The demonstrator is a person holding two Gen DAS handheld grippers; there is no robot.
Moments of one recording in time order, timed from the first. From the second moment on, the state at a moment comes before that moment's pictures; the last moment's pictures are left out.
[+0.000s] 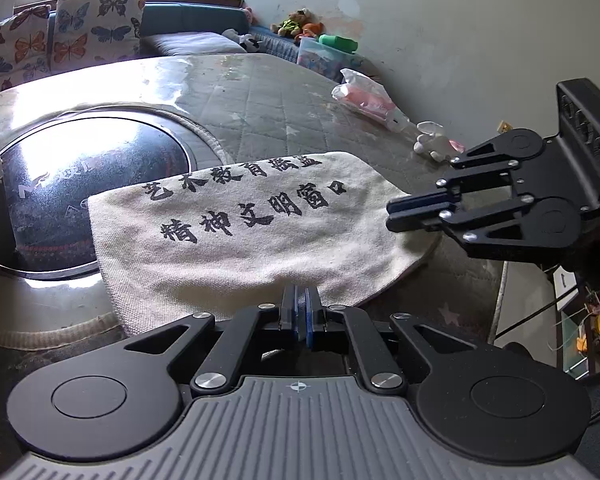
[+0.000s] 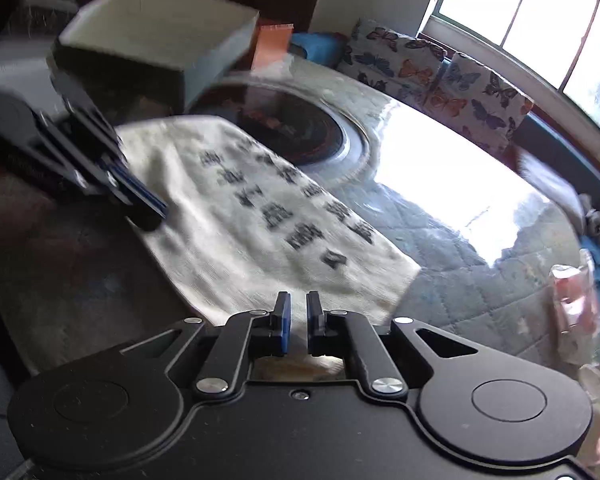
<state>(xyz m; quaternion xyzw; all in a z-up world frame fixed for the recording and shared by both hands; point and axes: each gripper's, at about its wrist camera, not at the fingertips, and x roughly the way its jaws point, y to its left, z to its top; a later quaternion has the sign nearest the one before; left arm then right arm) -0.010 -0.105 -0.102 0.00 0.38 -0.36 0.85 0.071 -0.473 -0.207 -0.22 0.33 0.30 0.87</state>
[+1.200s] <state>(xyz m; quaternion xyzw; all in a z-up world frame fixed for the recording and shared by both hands) -0.005 -0.105 -0.101 -0.01 0.39 -0.36 0.85 0.171 -0.469 -0.211 -0.12 0.37 0.26 0.89</state>
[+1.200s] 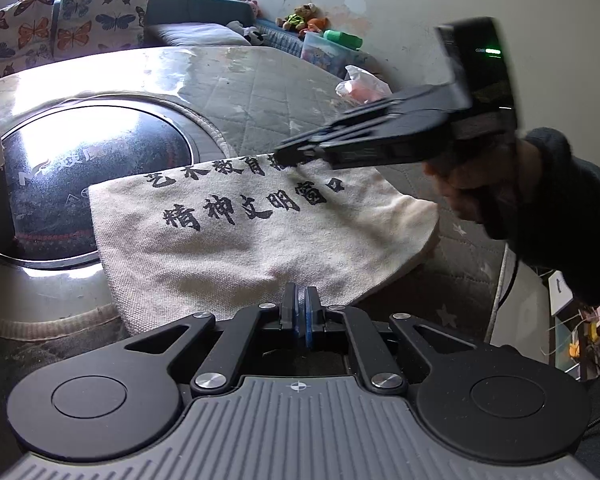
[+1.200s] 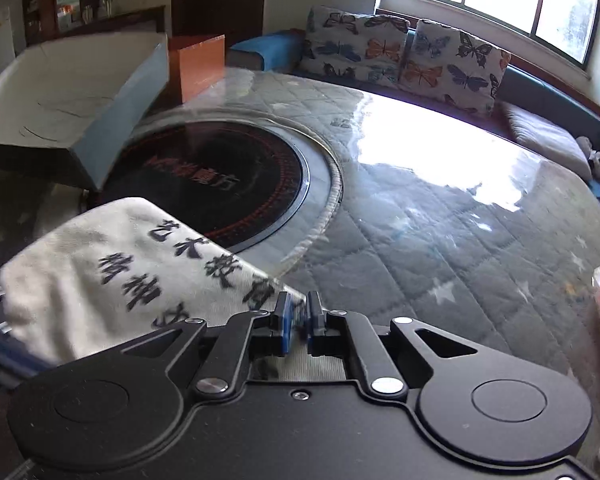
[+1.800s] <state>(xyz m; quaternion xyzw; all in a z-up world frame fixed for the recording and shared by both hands) -0.006 -0.105 -0.102 -0.01 0.39 -0.36 0.85 0.179 -0.502 -0.222 -0.12 0.36 0.20 0.90</state>
